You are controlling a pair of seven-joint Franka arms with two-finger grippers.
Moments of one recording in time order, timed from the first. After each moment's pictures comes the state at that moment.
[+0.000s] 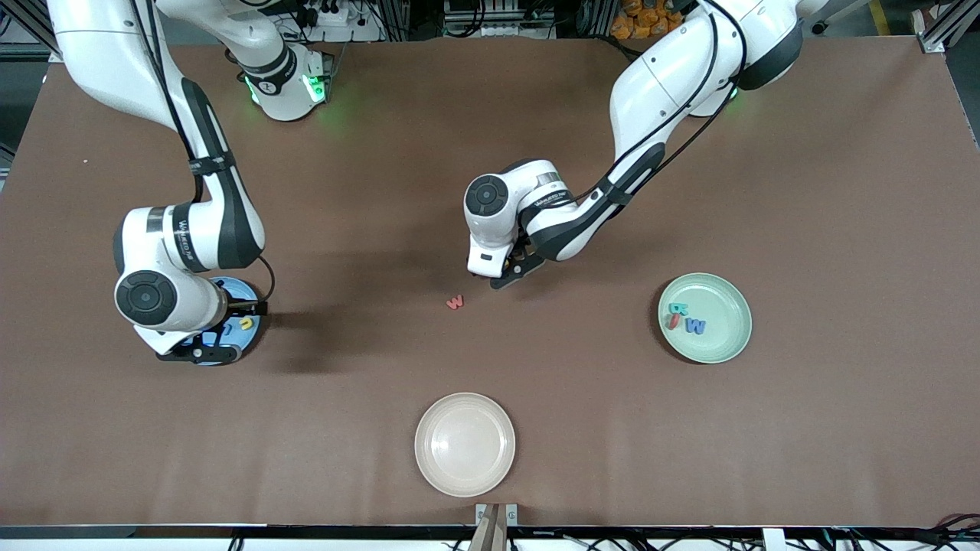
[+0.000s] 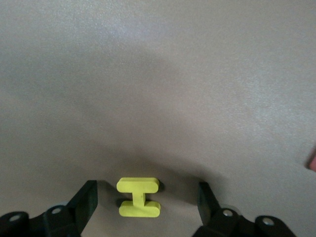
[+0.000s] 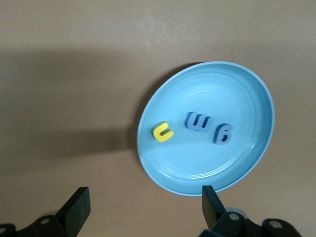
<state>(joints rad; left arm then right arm) -0.42 0.91 -0.55 -1.50 0.52 2.19 -1.65 0.26 0.51 -0.18 -1.71 -0.09 1.96 0.17</state>
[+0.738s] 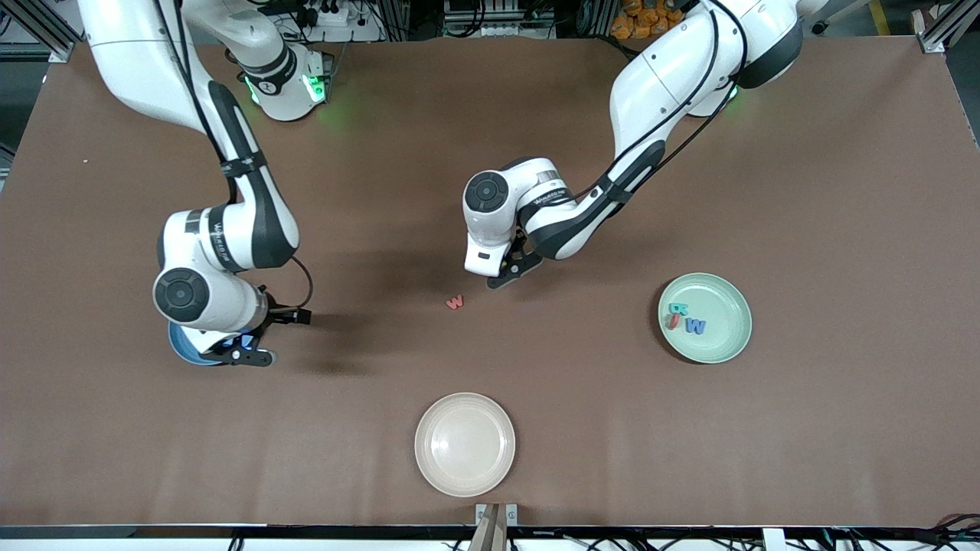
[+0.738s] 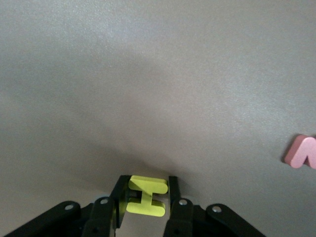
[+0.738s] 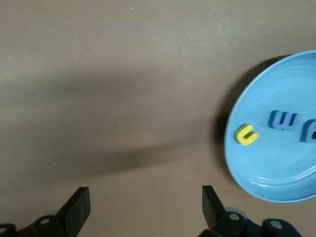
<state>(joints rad) -0.42 0.91 -0.55 -1.50 0.54 2.21 -1.65 0.36 0.54 -0.17 -1.71 0.06 2.08 0.35</state>
